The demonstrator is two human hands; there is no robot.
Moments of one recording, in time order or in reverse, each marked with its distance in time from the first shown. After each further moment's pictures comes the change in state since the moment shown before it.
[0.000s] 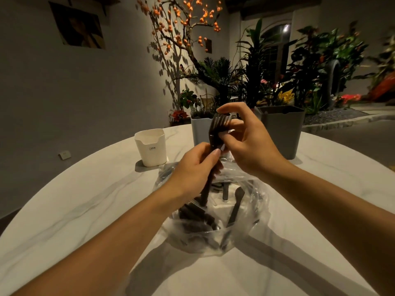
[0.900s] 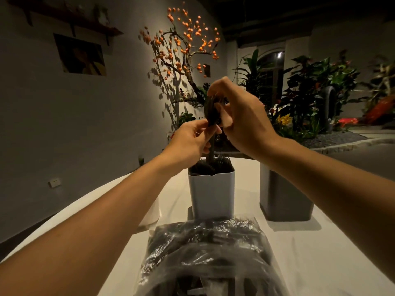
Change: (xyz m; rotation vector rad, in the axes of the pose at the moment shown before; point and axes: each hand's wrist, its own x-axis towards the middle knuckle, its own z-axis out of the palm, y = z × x) left_hand 0.192 0.068 -0.060 0.127 0.100 0.208; right_hand 0.188 -0.012 -0.037 -0.633 0.164 -0.648
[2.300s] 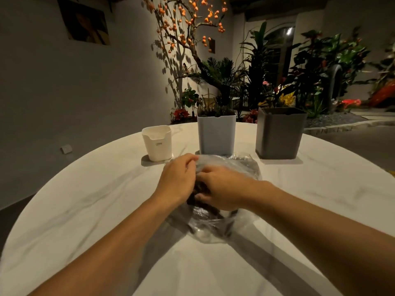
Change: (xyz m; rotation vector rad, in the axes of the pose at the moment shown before) left_hand -0.228 -0.057 0.024 0.333 0.116 -0.212; right_hand -0.188 -0.147 0.017 -0.091 -1.098 0.249
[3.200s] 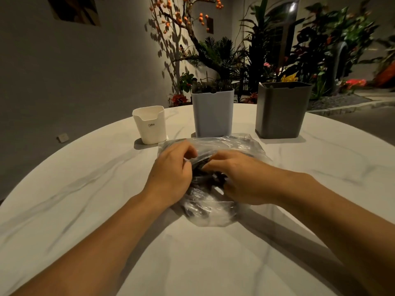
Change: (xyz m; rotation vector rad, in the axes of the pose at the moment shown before) left_hand -0.014 -0.027 0.013 0.148 0.027 0.230; right_hand -0.038 0.026 0.014 -0.005 0.123 -0.071
